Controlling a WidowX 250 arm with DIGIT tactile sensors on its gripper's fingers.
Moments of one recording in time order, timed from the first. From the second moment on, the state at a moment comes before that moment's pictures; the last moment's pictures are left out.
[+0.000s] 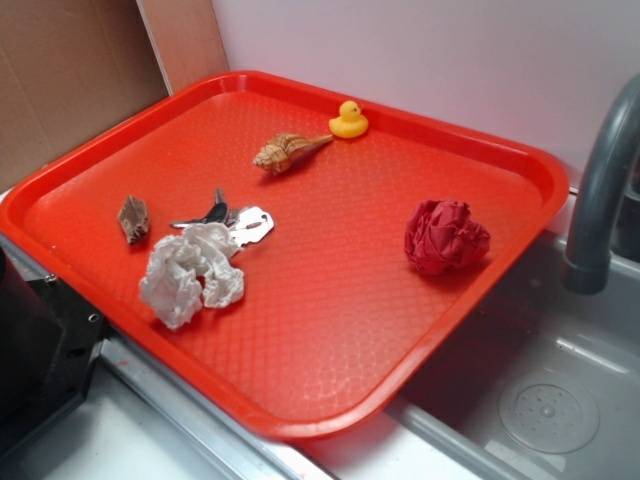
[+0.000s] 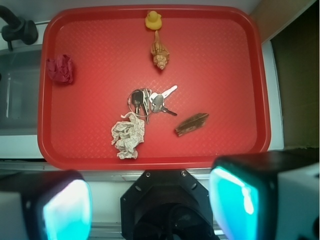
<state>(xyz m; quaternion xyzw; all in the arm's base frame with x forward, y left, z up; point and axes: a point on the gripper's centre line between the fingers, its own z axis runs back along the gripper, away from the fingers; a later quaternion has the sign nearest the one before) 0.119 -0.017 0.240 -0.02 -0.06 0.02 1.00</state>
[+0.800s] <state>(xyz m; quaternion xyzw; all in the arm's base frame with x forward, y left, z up) 0.250 0.019 0.095 -0.05 -0.08 0.08 0.99</state>
